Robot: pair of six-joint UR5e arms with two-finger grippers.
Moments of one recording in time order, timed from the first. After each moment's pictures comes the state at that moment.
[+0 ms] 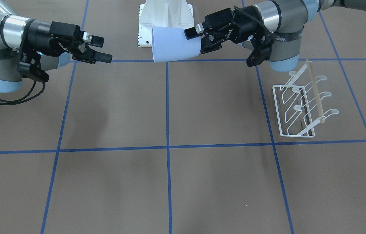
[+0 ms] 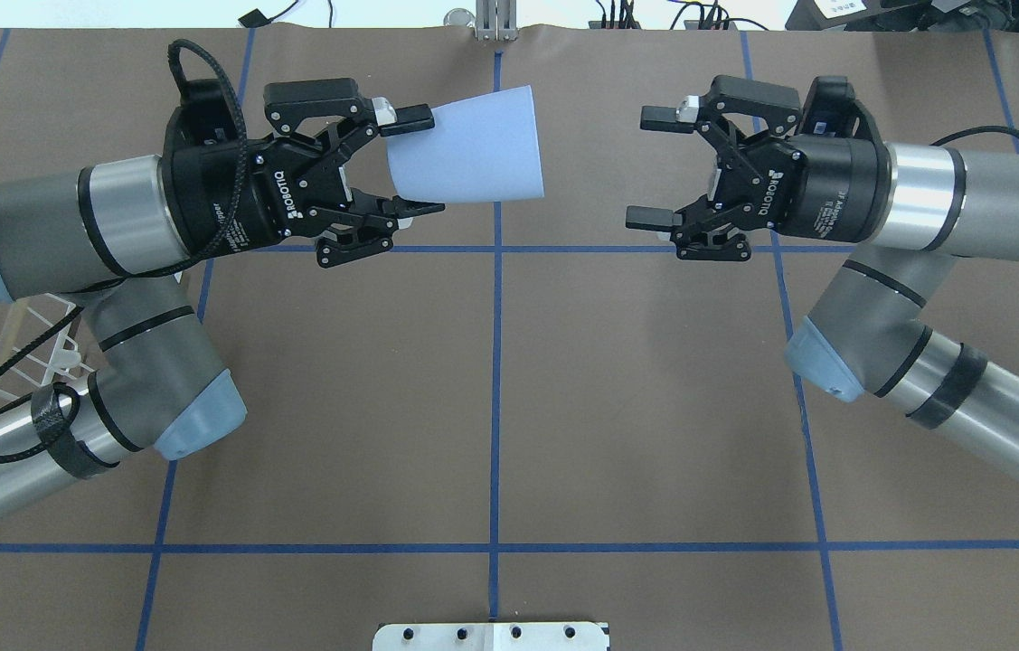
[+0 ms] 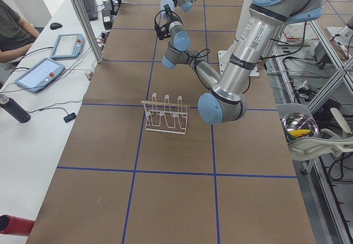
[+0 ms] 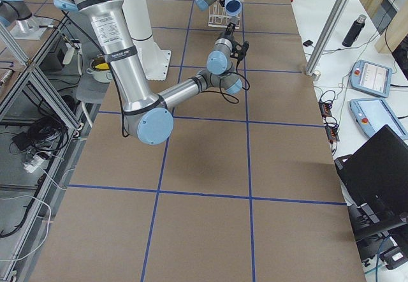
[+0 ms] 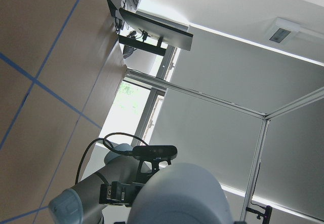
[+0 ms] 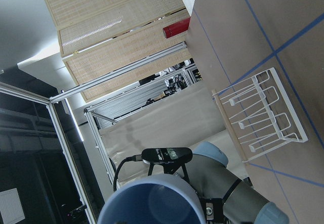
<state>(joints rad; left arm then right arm) -0.72 -2.06 -1.65 -3.23 -1.81 -2.20 0.86 -1.20 1.57 0.33 2.05 2.31</state>
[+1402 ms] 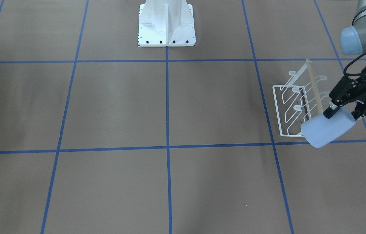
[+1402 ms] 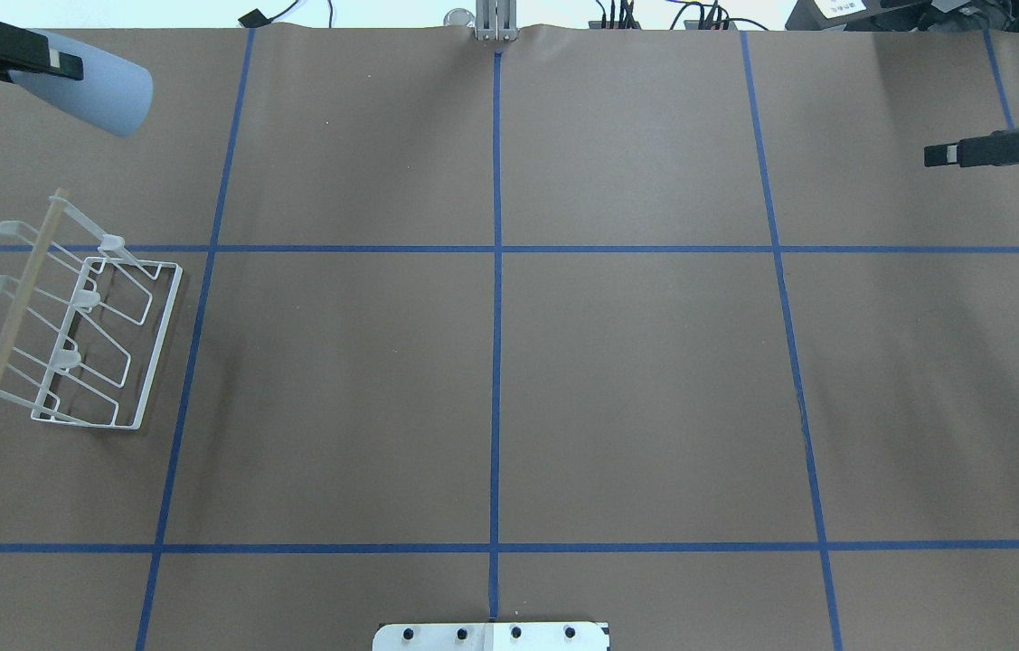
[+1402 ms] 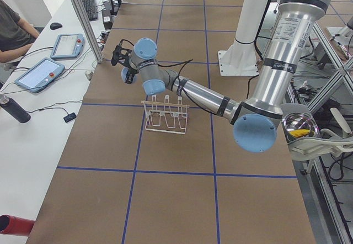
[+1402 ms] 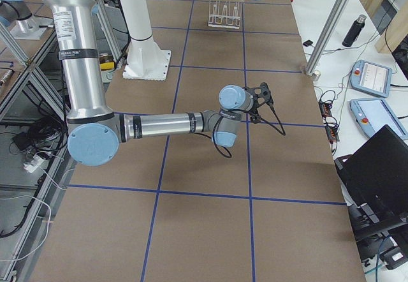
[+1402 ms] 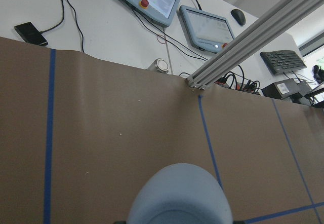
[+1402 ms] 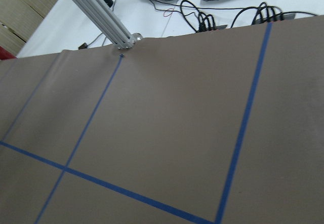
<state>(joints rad) -1.24 -1.83 -1.72 -2.30 -2.28 -0.87 1.27 -1.45 1.51 -0.44 2.35 0.76</state>
